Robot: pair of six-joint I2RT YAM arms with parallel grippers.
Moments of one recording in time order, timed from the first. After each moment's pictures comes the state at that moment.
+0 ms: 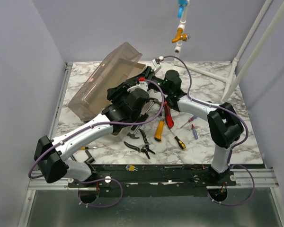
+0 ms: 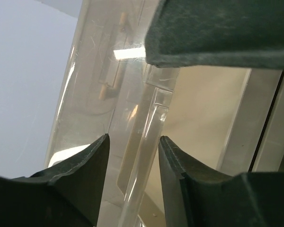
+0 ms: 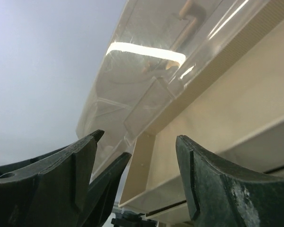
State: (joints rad) left arm -0.88 1.35 1.19 -0.43 -1.14 0.37; right arm 0.61 1.90 1.31 0.73 -0.57 1.12
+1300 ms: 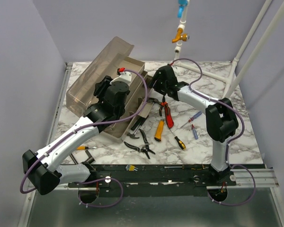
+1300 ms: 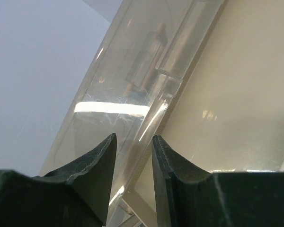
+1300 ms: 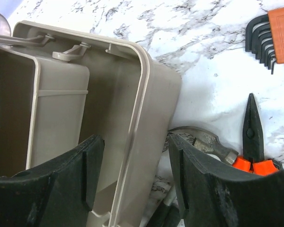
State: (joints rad) left arm -0.75 1.20 1.16 -0.32 -1.06 0.39; right arm 0.54 1.97 1.49 -0.14 0.14 0.84
